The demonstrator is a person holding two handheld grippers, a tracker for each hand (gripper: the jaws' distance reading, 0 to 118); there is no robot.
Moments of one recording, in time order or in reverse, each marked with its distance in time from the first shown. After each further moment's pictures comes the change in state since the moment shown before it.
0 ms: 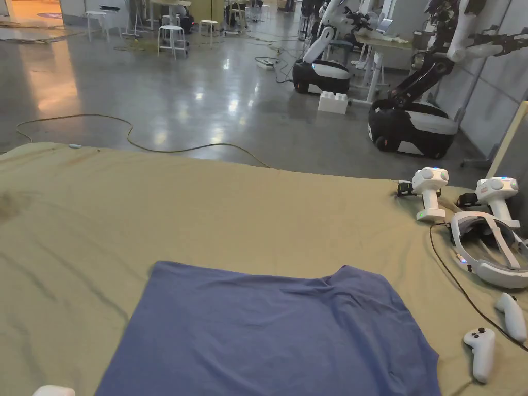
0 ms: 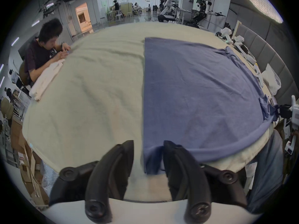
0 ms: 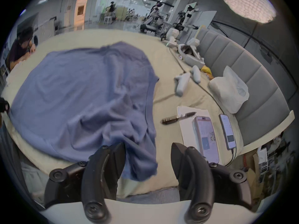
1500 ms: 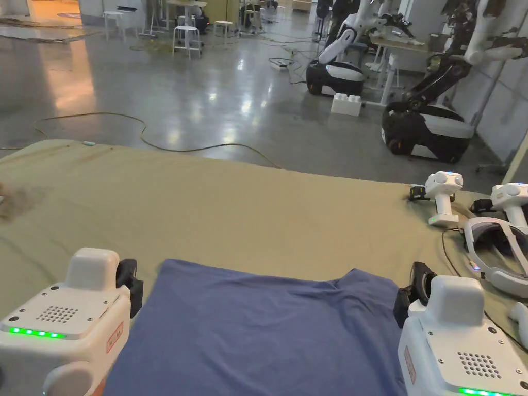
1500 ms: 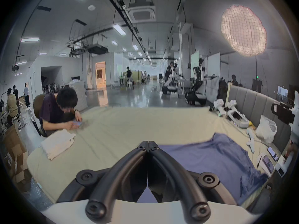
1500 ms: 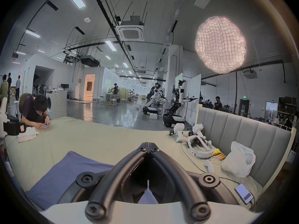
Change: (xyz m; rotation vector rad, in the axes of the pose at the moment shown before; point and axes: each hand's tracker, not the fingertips) left arm 0.060 0.107 0.103 0.622 0.032 0.070; right arm -0.083 0.139 0.085 0.794 0.076 -0.117
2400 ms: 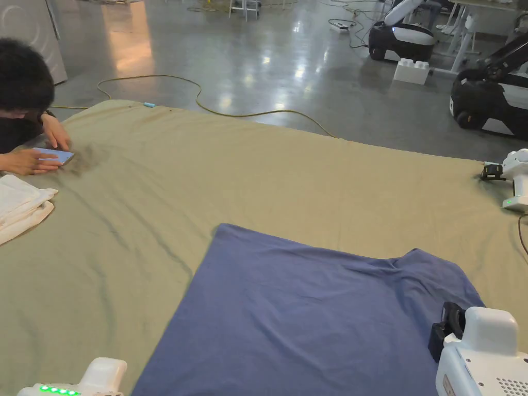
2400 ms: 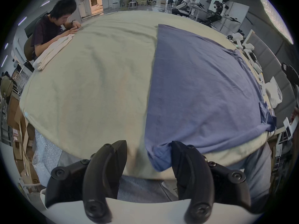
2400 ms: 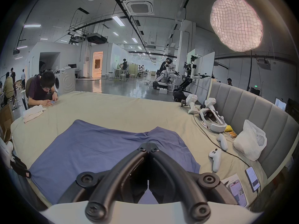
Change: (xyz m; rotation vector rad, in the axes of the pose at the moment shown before) left arm -0.070 -0.176 -0.011 -0.770 -0.005 0.095; right arm -0.017 -0.068 -0.016 -0.254 0.092 0.031
